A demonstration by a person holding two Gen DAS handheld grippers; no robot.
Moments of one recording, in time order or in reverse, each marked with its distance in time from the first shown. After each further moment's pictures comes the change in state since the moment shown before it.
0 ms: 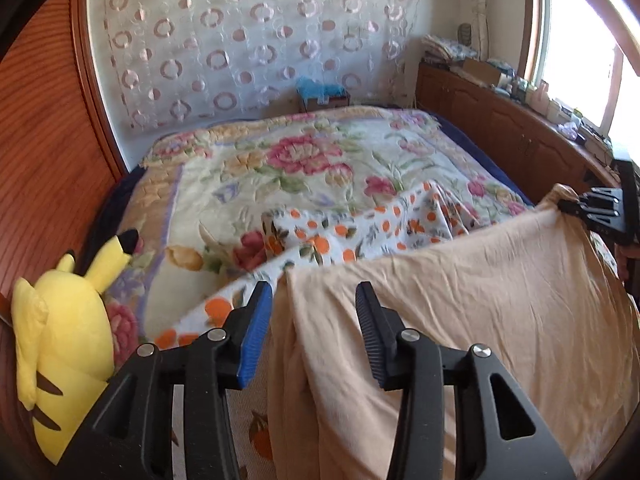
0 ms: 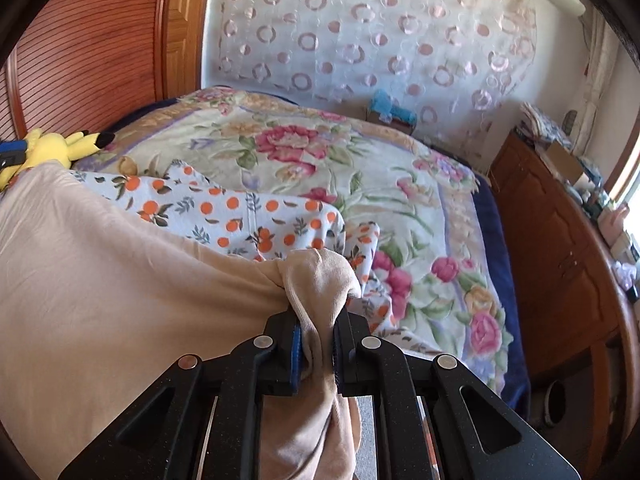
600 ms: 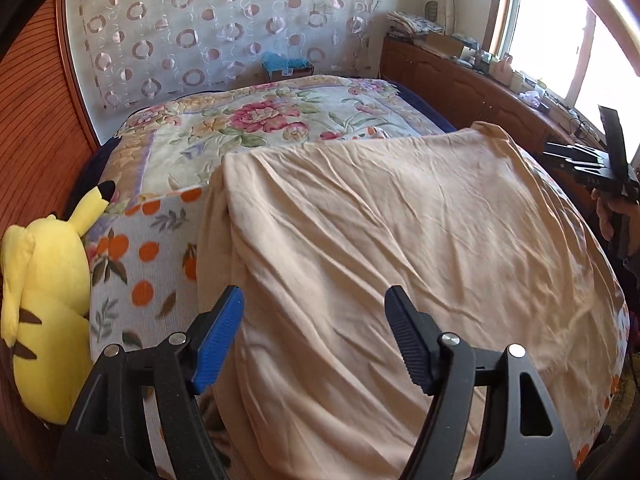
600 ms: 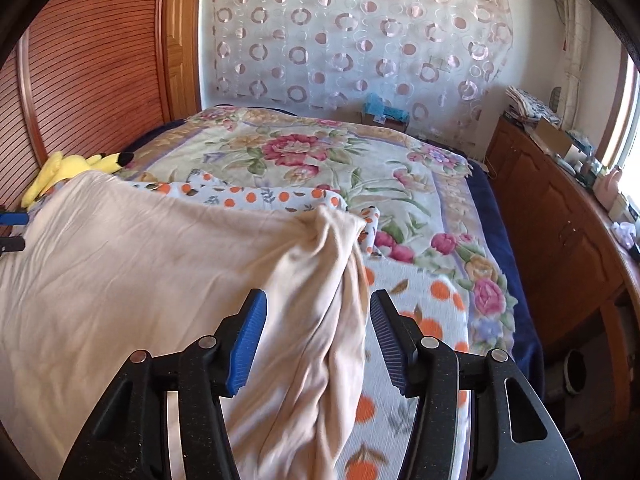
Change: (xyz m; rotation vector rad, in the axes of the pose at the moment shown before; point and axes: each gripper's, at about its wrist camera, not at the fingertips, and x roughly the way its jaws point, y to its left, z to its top) left arm -0.067 -0.042 -0.083 0.026 0.082 -0.097; right arm -0.131 0.011 -0.058 0.093 -0.065 0.048
